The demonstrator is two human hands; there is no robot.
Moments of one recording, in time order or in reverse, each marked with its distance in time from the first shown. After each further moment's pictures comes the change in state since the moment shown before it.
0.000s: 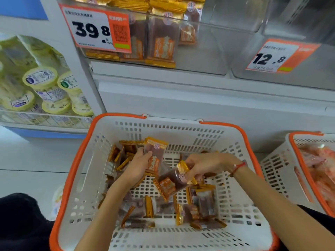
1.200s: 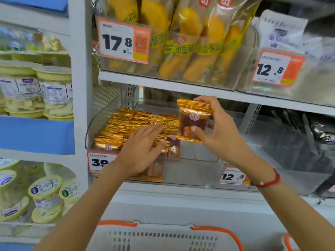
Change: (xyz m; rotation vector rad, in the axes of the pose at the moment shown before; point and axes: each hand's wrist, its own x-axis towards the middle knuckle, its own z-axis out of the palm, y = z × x) left_hand -0.058 0.293 0.013 1.195 0.354 1.187; right_hand -0.181 -0.178 -0.123 -0.362 1.474 -0.860
